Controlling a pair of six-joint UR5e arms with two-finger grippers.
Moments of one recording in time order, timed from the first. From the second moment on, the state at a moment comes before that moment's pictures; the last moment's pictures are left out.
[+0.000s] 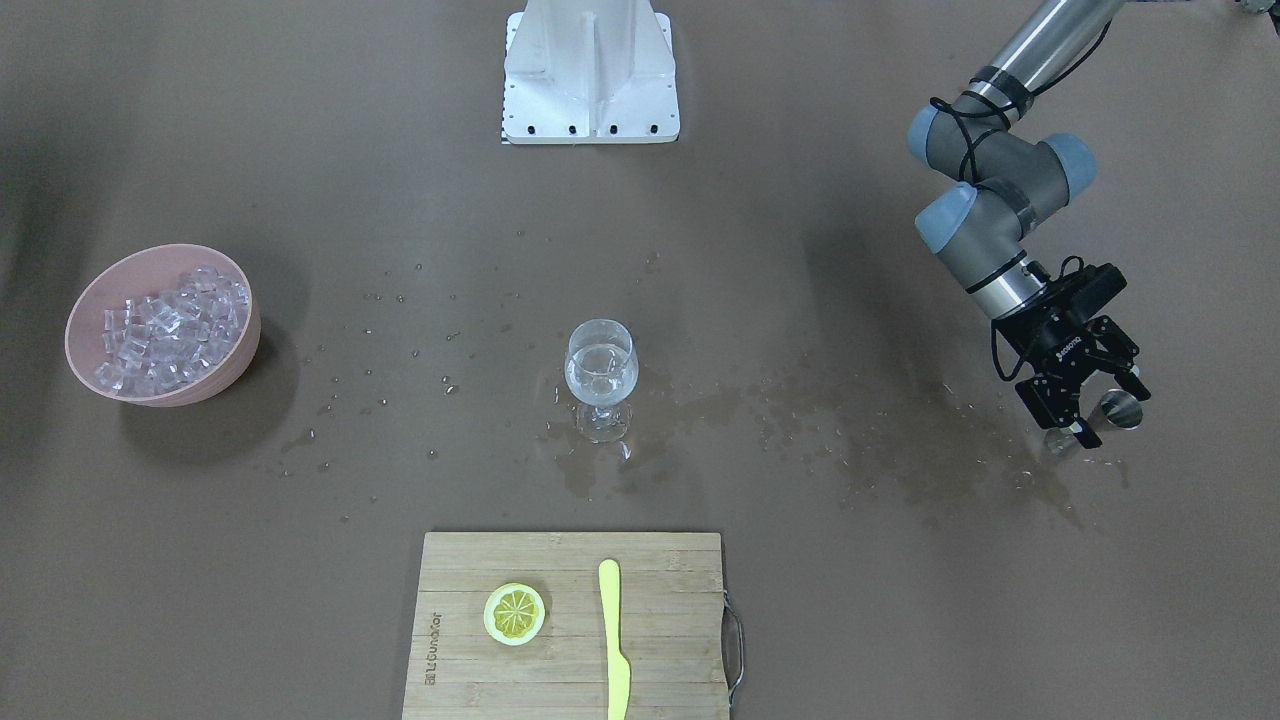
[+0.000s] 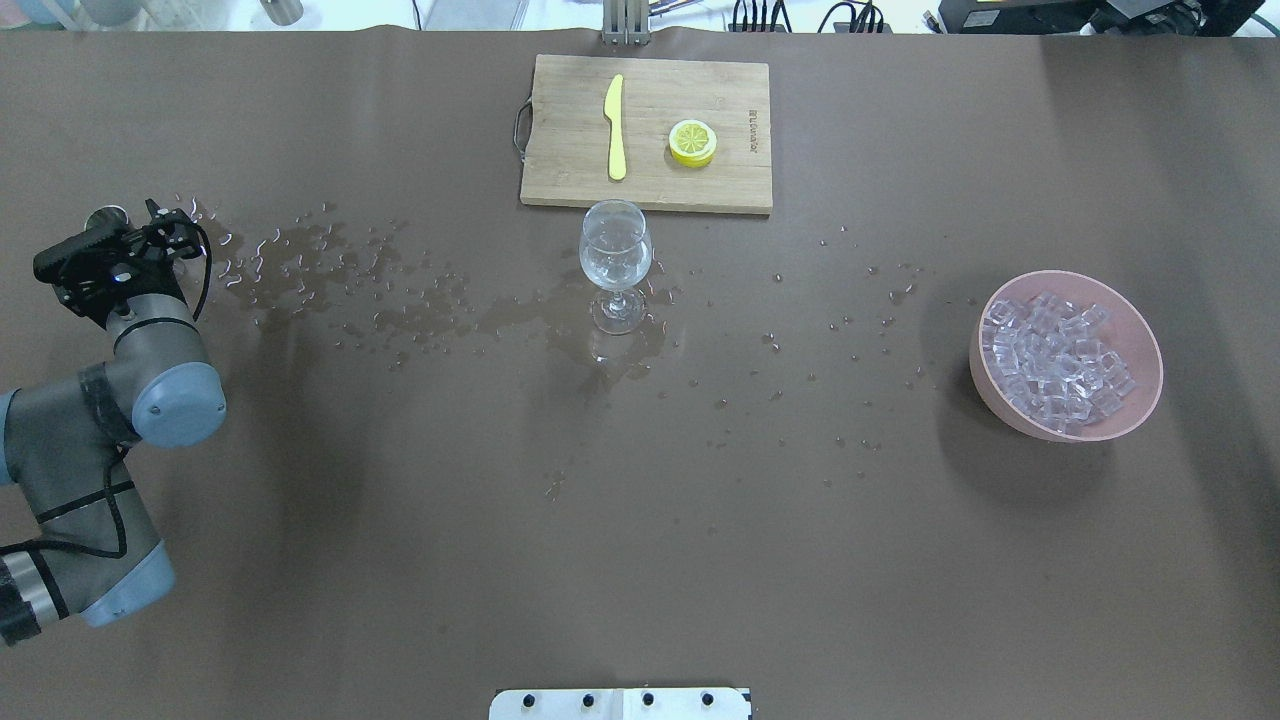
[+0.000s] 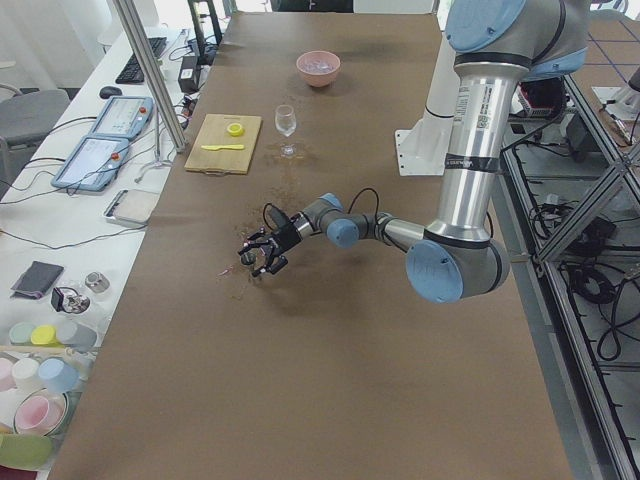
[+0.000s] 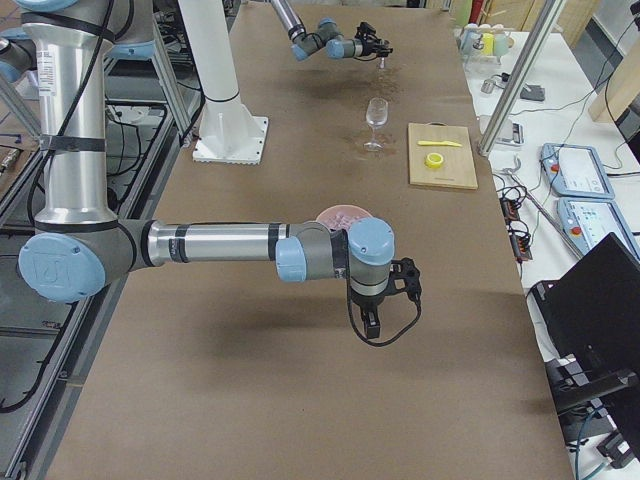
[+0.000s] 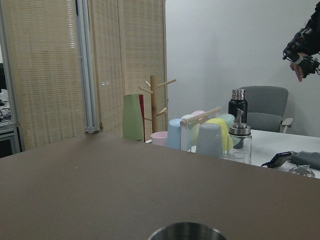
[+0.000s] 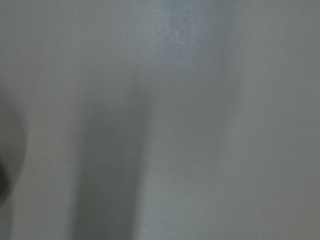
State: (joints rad) left arm -0.59 -1.72 -1.50 -1.95 -0.64 -1.78; right arm 1.55 -1.61 1.66 -1.48 2.34 -0.05
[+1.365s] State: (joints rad) left arm -0.78 -1.36 -1.86 -2.48 -1.22 -0.99; right arm 1.55 -1.61 1.66 -1.48 2.35 -0.05
